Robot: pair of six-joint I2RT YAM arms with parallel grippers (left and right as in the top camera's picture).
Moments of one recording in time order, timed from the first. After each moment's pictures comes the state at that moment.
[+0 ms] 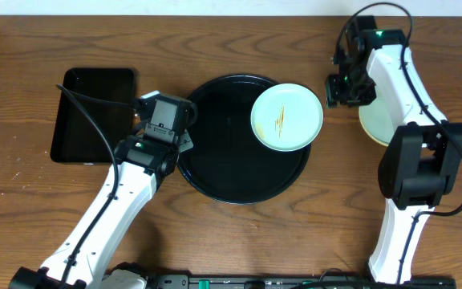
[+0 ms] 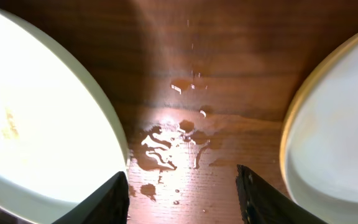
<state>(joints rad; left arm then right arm) -0.33 1.35 0.97 -0.66 -0.32 -0.67 0.08 2.20 1.94 -1.25 -0.06 0.04</state>
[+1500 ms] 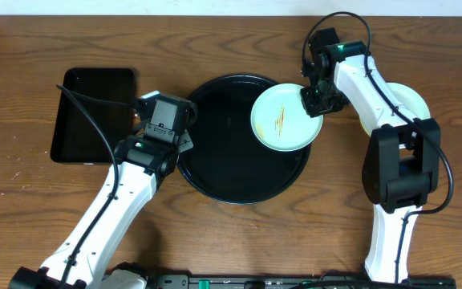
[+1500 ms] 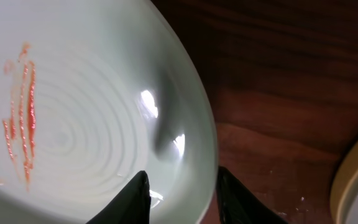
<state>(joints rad) -0.33 1.35 0.97 -0.67 -0.32 -0.67 0.22 2.20 1.82 -1.14 0.03 -0.01</state>
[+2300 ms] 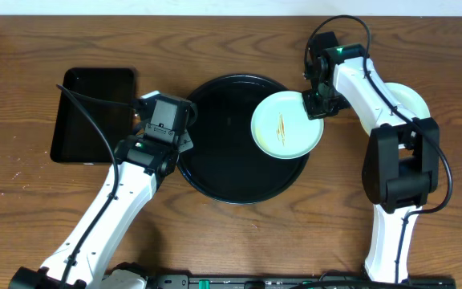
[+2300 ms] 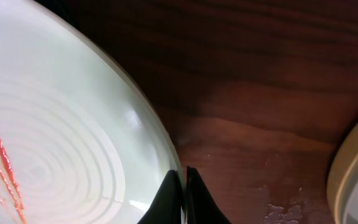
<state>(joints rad) -0.33 1.35 0.97 -0.67 -0.32 -0.67 0.22 2.20 1.79 -1.12 0.07 0.03</state>
